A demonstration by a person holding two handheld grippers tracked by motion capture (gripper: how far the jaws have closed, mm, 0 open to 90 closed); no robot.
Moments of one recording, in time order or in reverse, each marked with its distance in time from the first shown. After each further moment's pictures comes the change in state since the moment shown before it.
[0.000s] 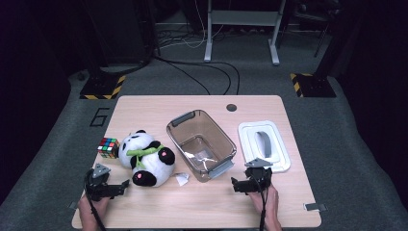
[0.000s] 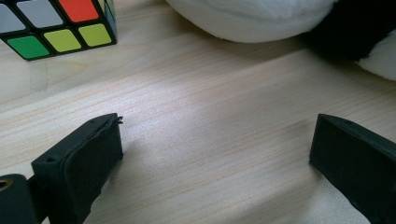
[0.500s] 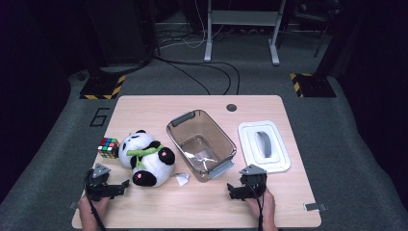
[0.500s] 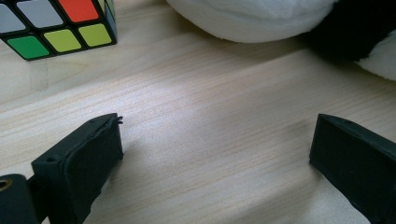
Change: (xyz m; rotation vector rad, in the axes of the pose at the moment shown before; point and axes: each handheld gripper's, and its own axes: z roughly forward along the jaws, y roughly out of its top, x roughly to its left) left arm 0.000 0.000 0.000 0.002 0.000 0.002; right arm 0.013 -0.017 0.013 -0.011 0.022 -0.057
